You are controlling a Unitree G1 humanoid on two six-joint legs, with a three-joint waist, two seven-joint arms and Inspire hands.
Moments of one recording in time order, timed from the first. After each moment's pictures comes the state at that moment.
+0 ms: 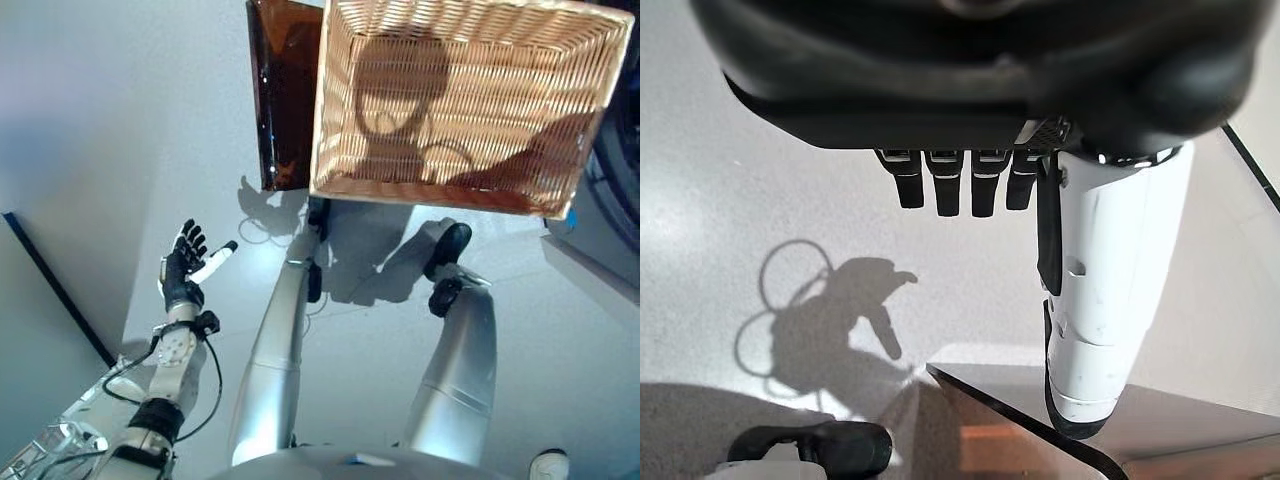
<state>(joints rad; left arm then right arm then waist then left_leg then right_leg) -0.12 0.33 -0.20 0.63 -0.56 -0.48 0.26 -1.64 -1.17 0.82 1.49 -0.15 -0.07 -0.59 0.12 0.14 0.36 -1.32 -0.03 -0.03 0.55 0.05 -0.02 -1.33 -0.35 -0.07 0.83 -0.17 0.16</state>
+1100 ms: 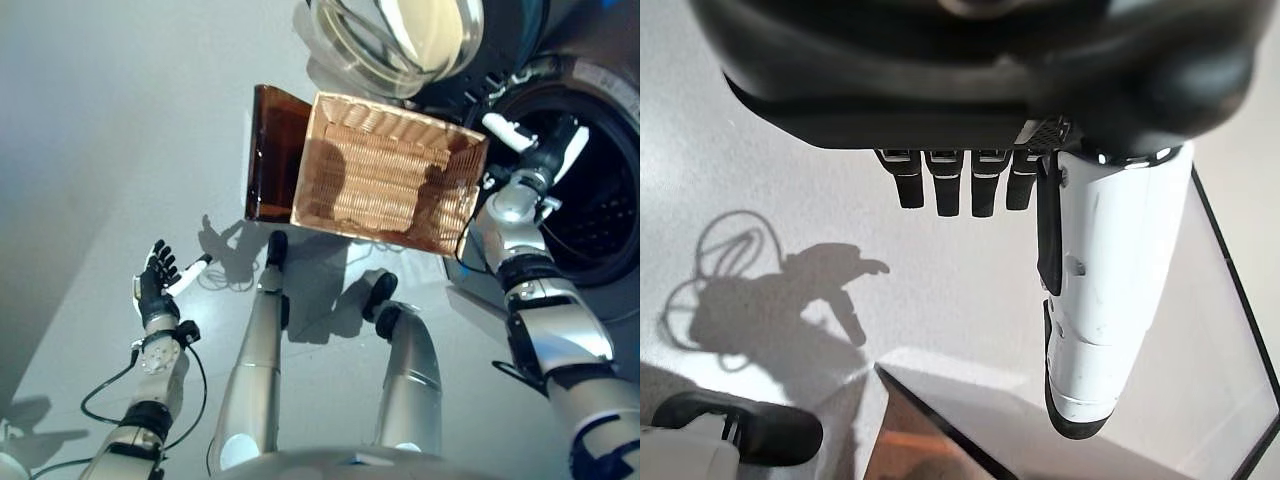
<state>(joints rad) -0.14 0.35 -0.11 0.83 -0.52 -0.48 0.30 -0.82 -0.52 0.11 1.00 0.40 -0.27 -0.62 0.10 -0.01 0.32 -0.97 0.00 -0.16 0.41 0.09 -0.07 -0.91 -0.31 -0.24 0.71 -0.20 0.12</state>
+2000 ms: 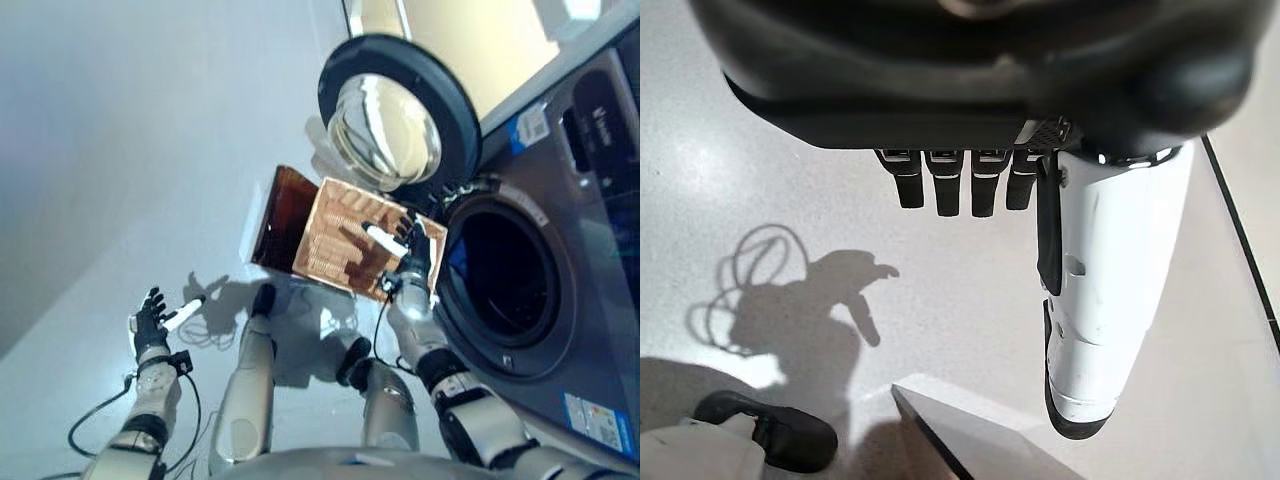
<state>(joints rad) -0.15 0.34 -0.09 1.11 -0.43 -0.40 0.32 -0.33 -0.11 0.17 0.82 0.44 -0.31 -0.43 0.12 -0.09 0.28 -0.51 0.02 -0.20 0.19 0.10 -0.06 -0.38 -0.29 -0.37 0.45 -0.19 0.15</state>
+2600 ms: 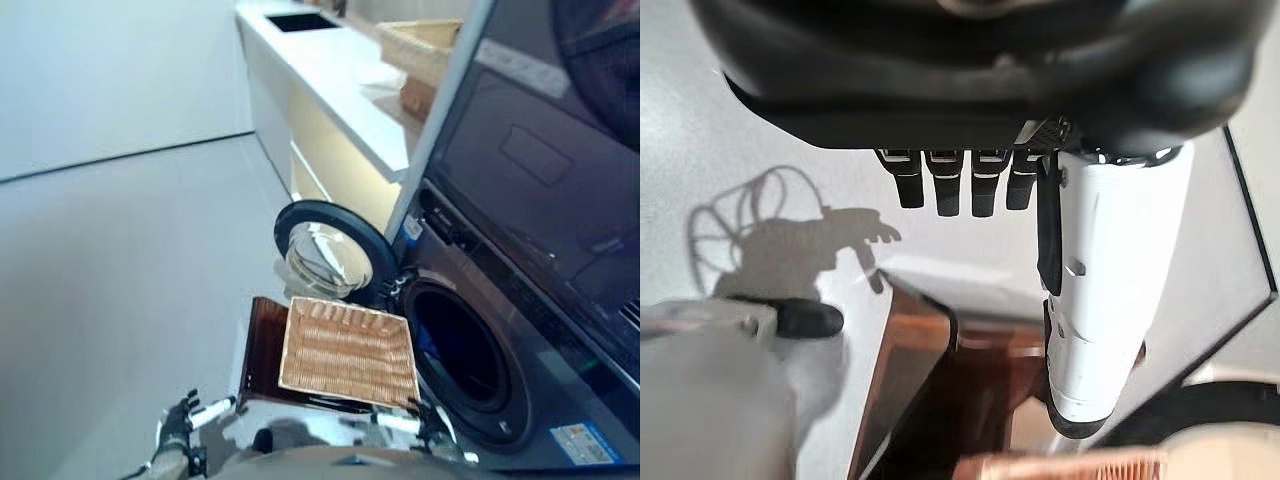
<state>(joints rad) 0.06 0.21 -0.09 1.30 -0.31 -0.29 0.09 0.06 -0.18 0.17 1.31 0.05 -0.16 -0.15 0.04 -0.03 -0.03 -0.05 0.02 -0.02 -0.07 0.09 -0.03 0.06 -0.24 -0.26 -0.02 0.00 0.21</state>
